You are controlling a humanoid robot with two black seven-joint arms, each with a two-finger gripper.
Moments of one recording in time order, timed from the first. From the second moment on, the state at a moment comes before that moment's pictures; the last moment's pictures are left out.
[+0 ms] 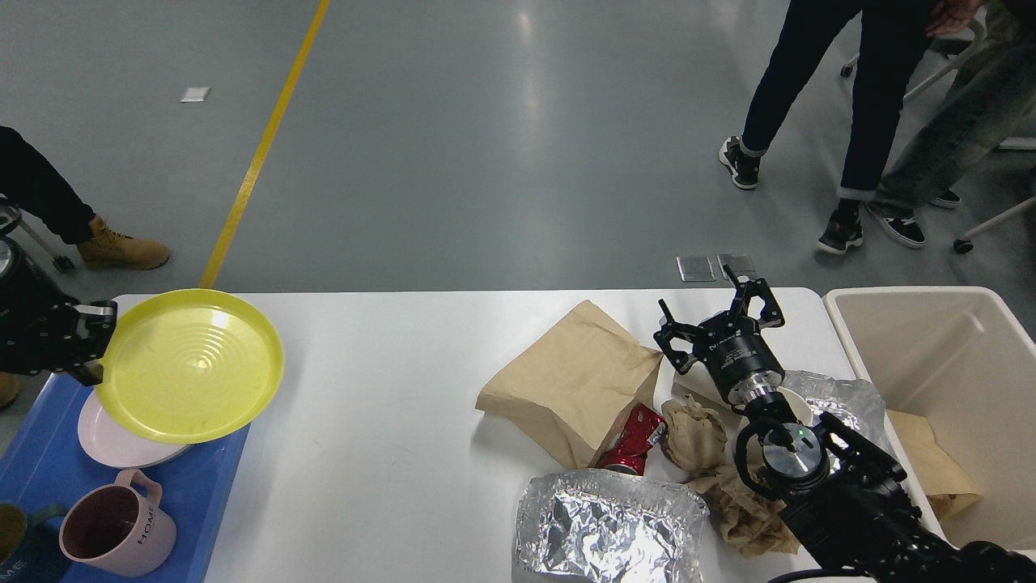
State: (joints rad) left arm -1.71 0.86 0.85 -0.98 0.27 -0.96 0.39; right arm 0.54 -0.02 1.01 0.42 0.02 0.56 0.21
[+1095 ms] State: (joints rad) left arm -1.26 0.70 0.69 -0.43 0.27 -0.86 0.37; right arm 0.54 -0.02 1.01 0.42 0.02 0.56 0.21
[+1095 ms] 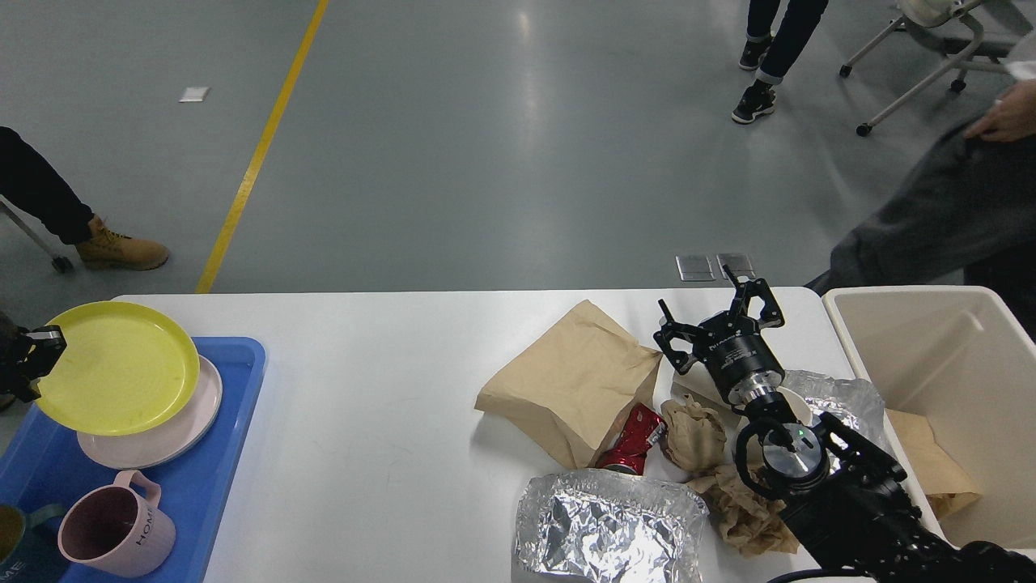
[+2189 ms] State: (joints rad) left arm -1.17 0.62 0.66 -0.43 0.27 -0.70 0.37; right arm 0.54 -0.02 1.01 0.42 0.02 0.56 0.21
